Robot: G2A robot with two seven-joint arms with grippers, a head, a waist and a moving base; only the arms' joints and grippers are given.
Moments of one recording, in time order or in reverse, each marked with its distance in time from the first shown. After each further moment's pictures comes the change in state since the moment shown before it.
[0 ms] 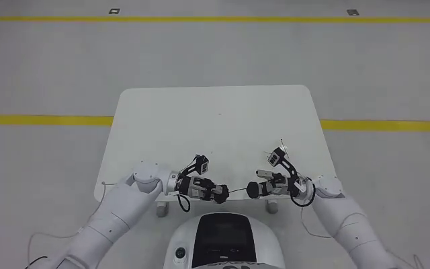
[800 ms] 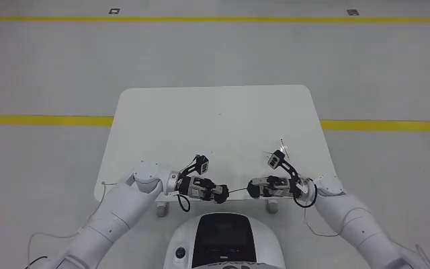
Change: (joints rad) left arm 0.000 0.000 0.000 0.000 0.000 0.000 0.000; right arm 0.089 0.099 -0.225 0.044 0.190 -0.071 0.000
